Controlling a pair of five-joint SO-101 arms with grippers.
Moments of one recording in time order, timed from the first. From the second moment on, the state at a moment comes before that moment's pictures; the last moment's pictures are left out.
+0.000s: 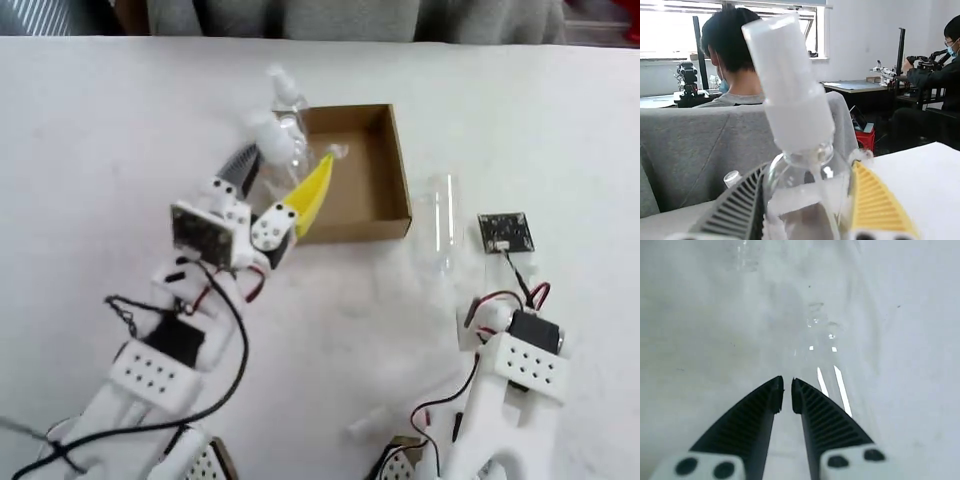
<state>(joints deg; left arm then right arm) 21.2 -55.5 70.4 -10.9 0.3 19.4 -49.3 66.6 59.5 26.9</state>
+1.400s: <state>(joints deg) 22.3 14.6 57.0 -62.4 5.1 19.4 -49.3 71.3 55.2 31.1</state>
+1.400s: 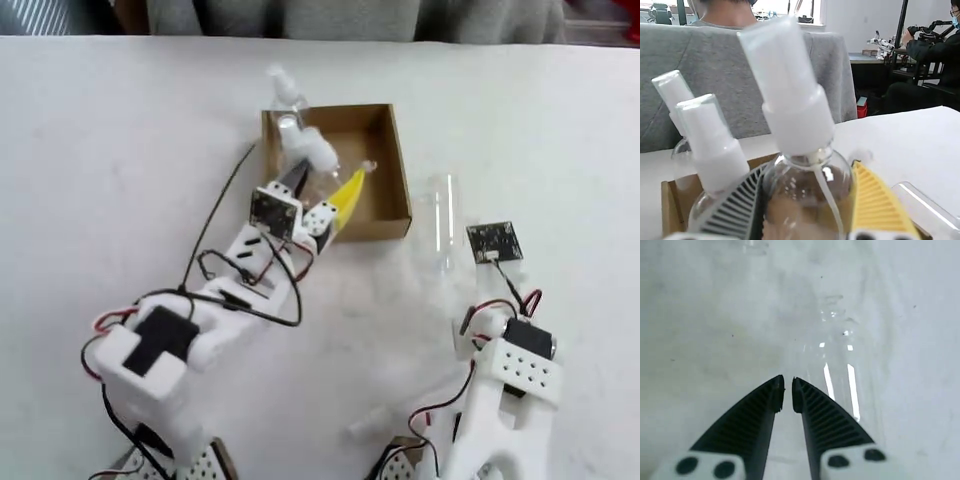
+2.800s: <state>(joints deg) 21.2 18.2 53.9 -59.6 5.2 19.4 -49.3 71.3 54.4 31.1</state>
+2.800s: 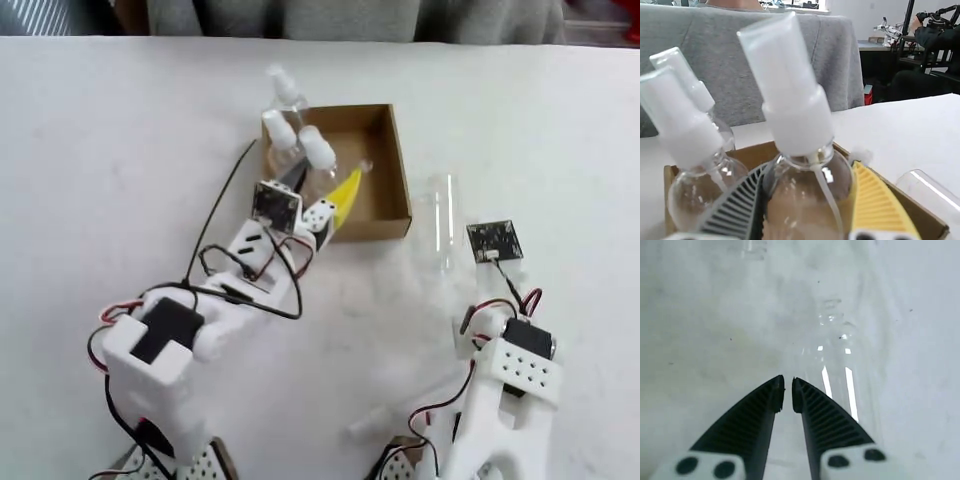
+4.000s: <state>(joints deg) 21.1 18.2 53.9 -55.2 5.4 19.4 -49.3 71.3 54.4 31.1</state>
